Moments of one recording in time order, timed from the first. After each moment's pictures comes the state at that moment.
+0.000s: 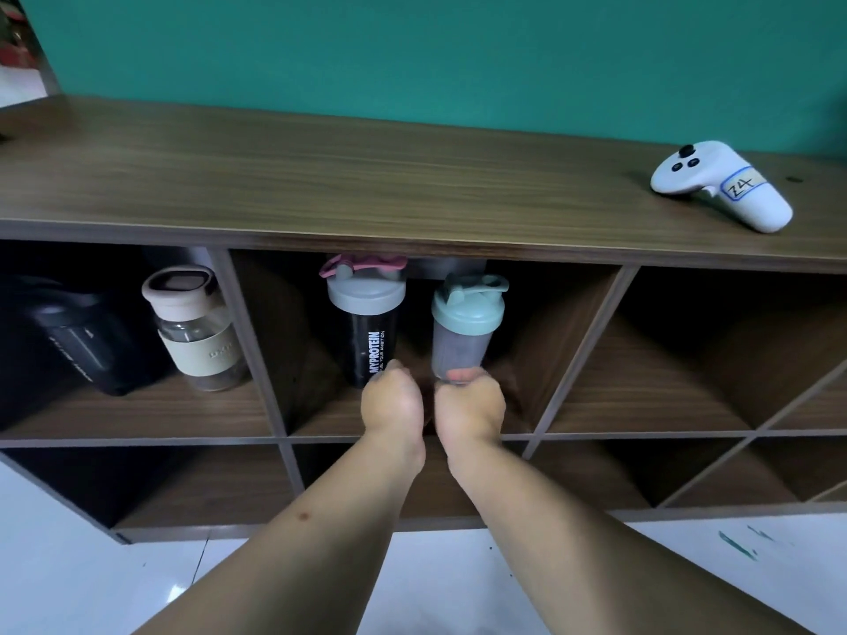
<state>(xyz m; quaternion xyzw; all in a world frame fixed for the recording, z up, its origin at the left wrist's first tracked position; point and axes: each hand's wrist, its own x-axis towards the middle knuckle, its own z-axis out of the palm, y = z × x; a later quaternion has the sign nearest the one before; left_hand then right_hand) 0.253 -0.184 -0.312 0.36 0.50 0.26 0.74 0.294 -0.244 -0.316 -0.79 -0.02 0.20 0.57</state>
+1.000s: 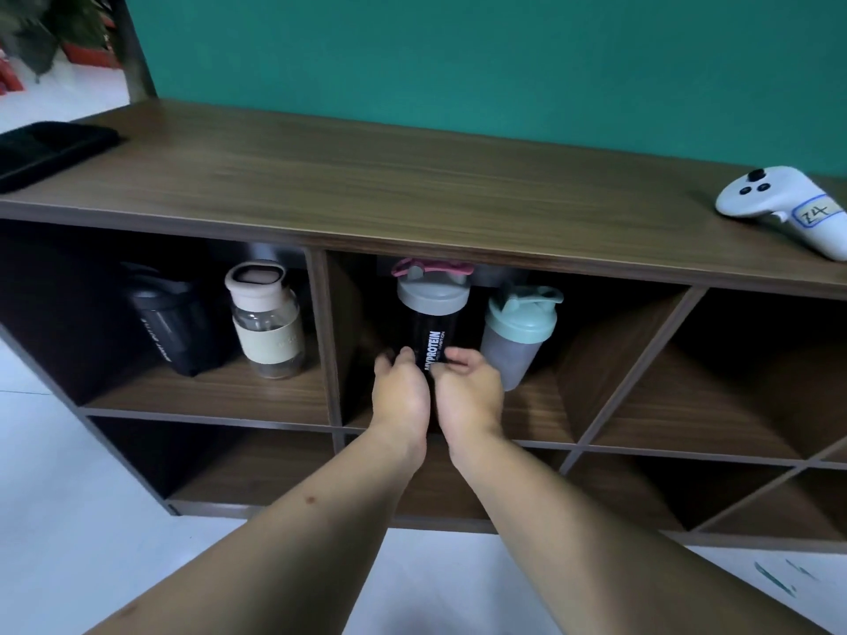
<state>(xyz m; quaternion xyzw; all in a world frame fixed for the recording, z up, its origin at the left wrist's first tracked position) 0.201 -0.152 -0.296 0.39 0.45 0.29 0.75 0.262 -0.194 -0.313 -0.76 -0.10 0.22 0.61</state>
